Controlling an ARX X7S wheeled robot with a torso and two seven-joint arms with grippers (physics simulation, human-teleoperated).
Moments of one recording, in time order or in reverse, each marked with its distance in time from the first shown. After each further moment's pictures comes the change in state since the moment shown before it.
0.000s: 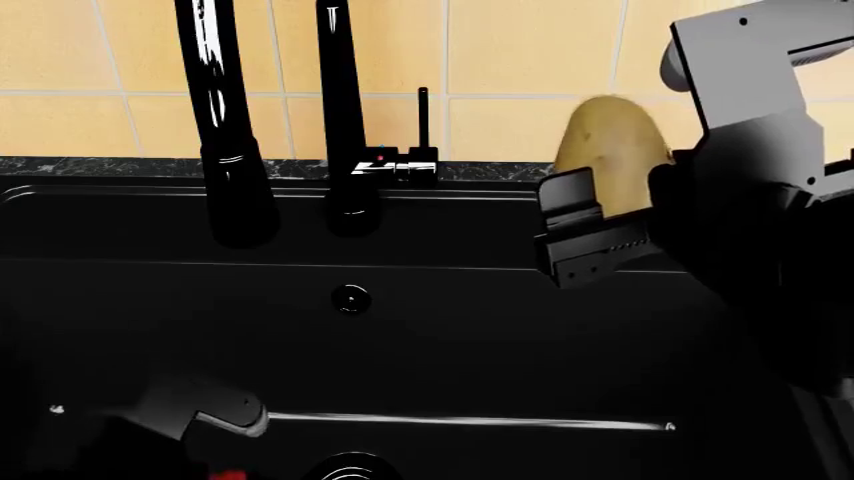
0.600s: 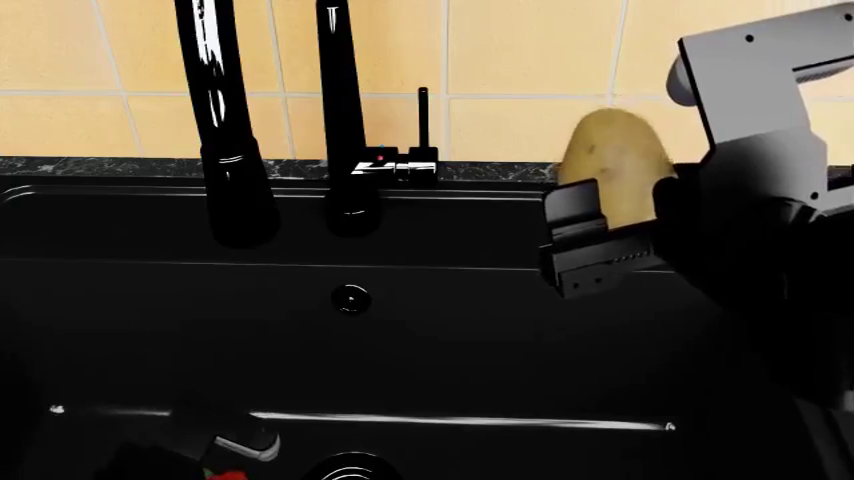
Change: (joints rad) left arm -0.110 0.132 0.064 -0.534 0.085 0.284 0.062; right arm -0.029 0.021 -0.007 0.002 0.019 -0.034 -0.001
